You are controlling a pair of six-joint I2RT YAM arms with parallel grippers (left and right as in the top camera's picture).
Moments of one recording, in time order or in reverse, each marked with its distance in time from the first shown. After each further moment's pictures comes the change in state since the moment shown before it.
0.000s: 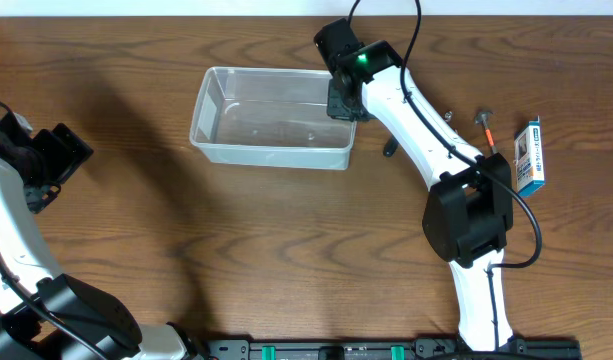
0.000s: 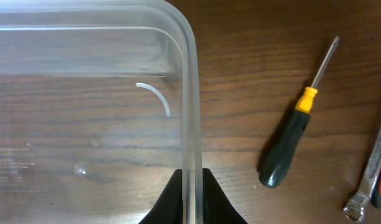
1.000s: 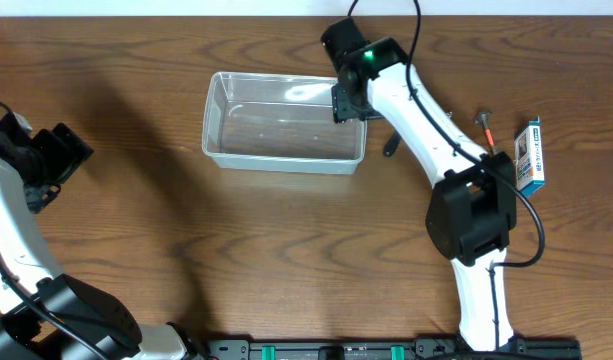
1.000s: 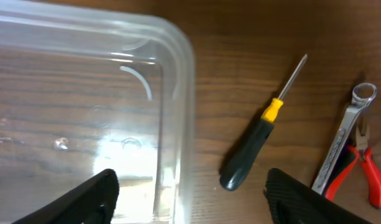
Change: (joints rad) left arm 0.000 0.000 0.000 0.004 0.000 0.000; right arm -0.034 0.000 0.013 -0.042 0.025 -0.179
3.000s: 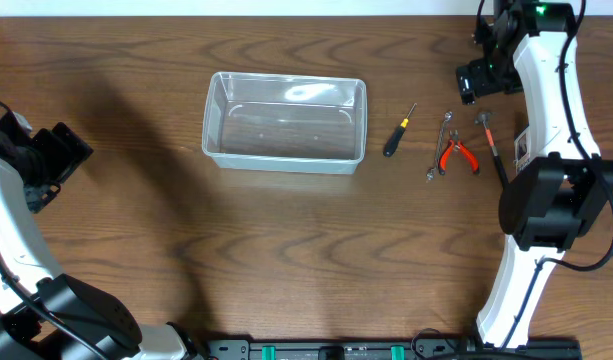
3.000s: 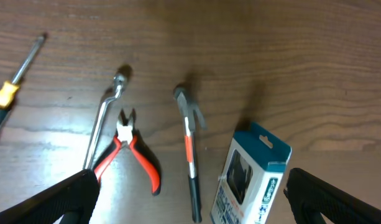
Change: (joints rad) left arm 0.000 0.000 0.000 0.003 0.000 0.000; right arm -0.497 -0.033 0.096 -0.145 -0.042 -0.586
